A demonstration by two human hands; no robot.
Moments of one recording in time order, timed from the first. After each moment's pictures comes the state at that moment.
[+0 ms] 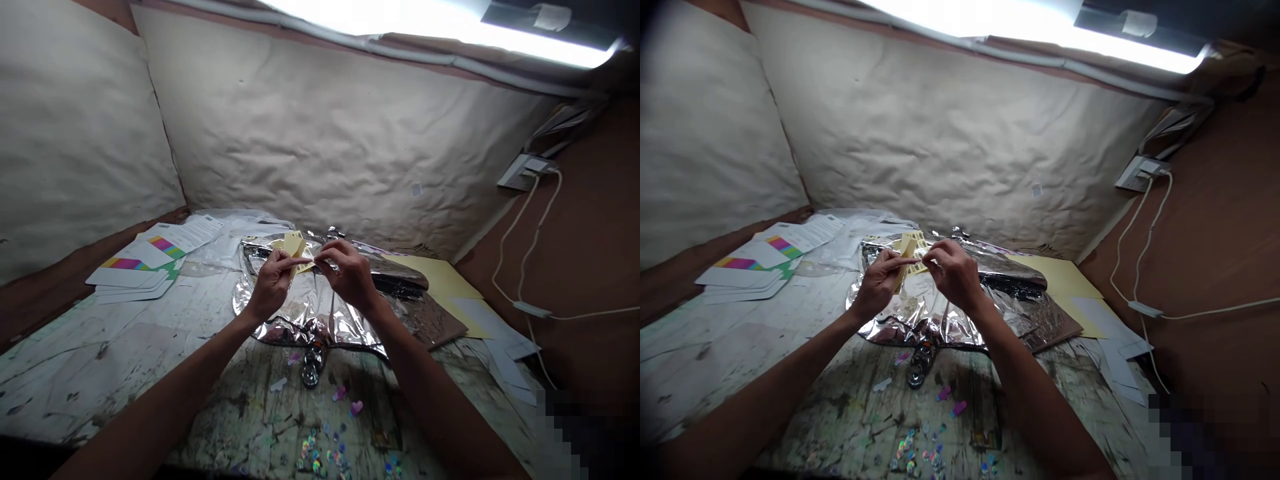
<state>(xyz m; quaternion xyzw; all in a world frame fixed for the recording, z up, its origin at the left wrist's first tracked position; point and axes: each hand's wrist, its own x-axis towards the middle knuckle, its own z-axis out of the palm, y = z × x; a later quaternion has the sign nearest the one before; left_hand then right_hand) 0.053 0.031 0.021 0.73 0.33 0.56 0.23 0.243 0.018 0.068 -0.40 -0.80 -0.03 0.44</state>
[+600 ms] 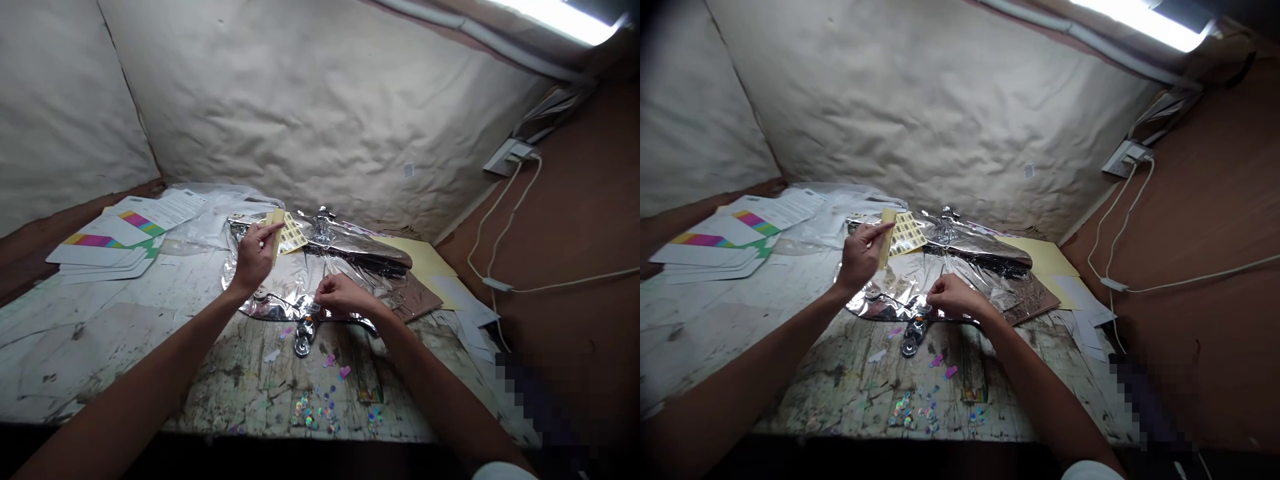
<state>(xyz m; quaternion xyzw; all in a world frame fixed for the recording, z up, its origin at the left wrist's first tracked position) 0.045 0.042 0.020 0.67 0.40 0.60 0.18 0.267 -0.016 0.005 -0.54 -0.62 0.54 0.19</state>
